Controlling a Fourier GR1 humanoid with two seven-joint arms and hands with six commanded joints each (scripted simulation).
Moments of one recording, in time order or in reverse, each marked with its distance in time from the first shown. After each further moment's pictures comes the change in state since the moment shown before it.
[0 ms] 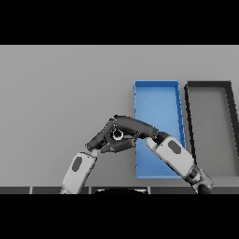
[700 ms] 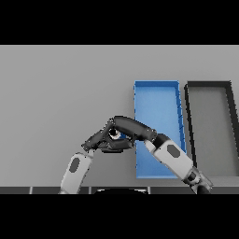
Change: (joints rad) left arm 0.024 0.006 0.039 -0.029 -0.118 -0.082 -0.003; right arm 0.020 0.014 0.015 -0.031 0.106 -0.051 0.077
